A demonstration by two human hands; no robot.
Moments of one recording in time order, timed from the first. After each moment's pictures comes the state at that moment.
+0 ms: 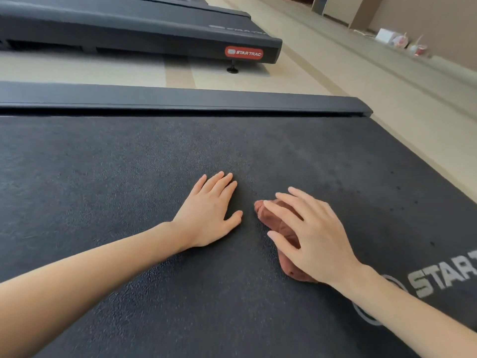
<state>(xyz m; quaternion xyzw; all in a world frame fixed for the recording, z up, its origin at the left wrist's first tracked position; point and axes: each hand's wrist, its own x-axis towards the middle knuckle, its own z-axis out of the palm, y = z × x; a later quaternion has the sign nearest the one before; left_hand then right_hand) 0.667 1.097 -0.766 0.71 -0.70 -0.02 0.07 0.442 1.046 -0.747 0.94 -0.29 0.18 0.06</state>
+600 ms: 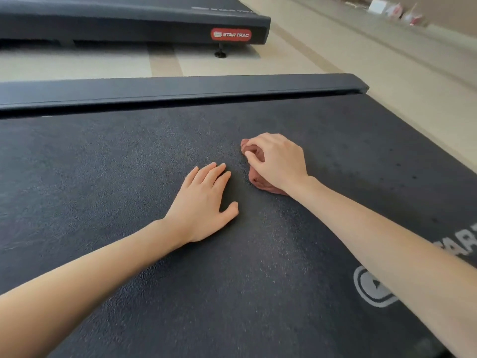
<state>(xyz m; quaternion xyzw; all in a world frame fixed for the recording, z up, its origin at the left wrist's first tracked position) 0.669 1.095 -0.766 0.70 -0.70 -0.02 0.10 0.529 0.949 -0.748 0.90 -0.38 0.21 0.01</state>
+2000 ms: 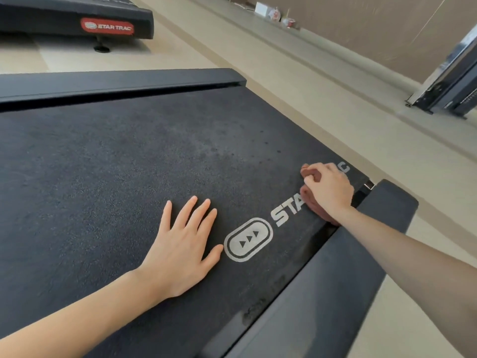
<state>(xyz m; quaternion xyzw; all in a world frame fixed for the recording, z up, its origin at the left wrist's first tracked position) 0.506 1.118 -0.777 0.57 -0.82 0.02 0.09 0.197 0.975 -0.739 0.65 -0.74 0.15 0.04</state>
